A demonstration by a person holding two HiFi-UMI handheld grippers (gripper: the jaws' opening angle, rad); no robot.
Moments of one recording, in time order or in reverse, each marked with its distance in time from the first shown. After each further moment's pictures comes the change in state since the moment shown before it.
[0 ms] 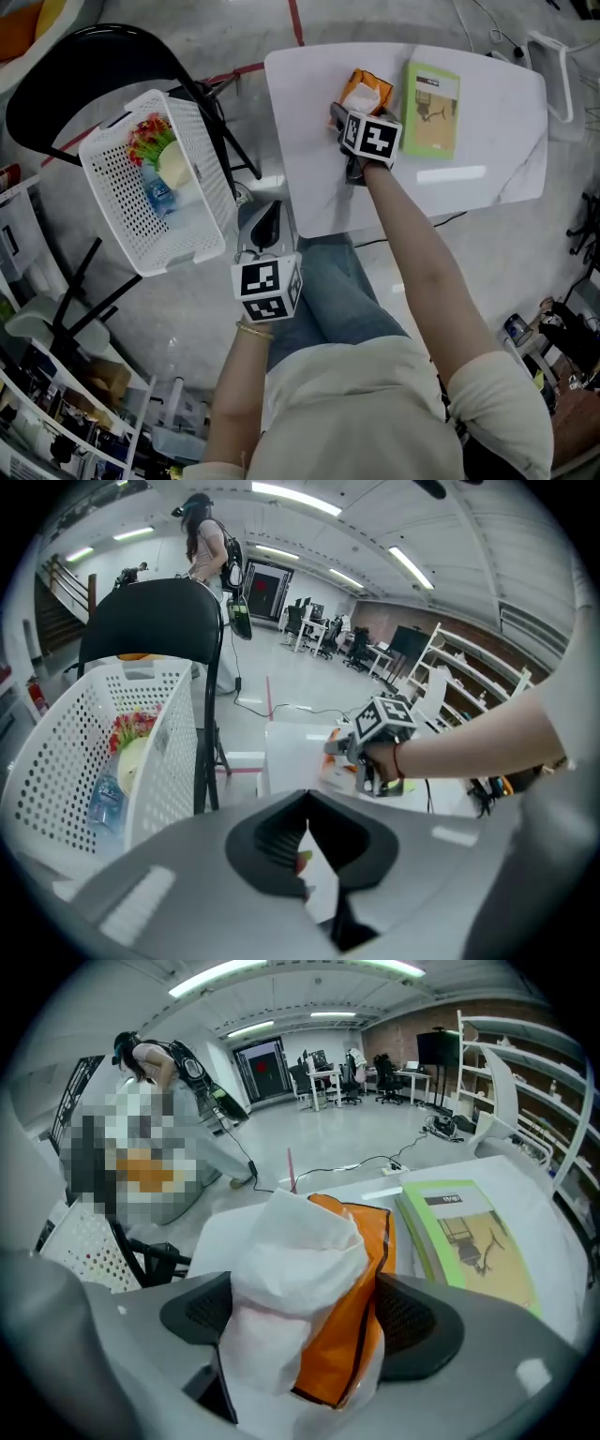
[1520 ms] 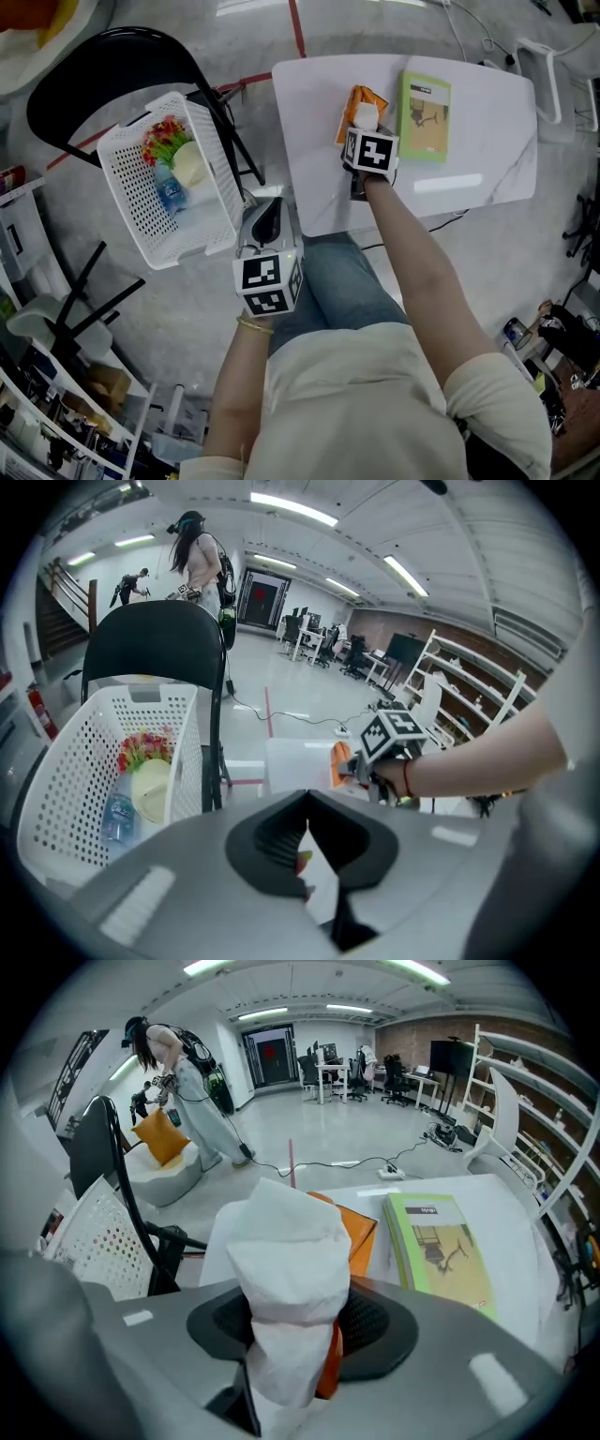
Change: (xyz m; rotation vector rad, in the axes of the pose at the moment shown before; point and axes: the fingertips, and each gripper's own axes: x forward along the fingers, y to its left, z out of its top) left arm -0.031 0.003 0.027 0.010 -0.048 -0.010; right arm -0.049 0.008 -0.010 -0.077 0.065 -0.065
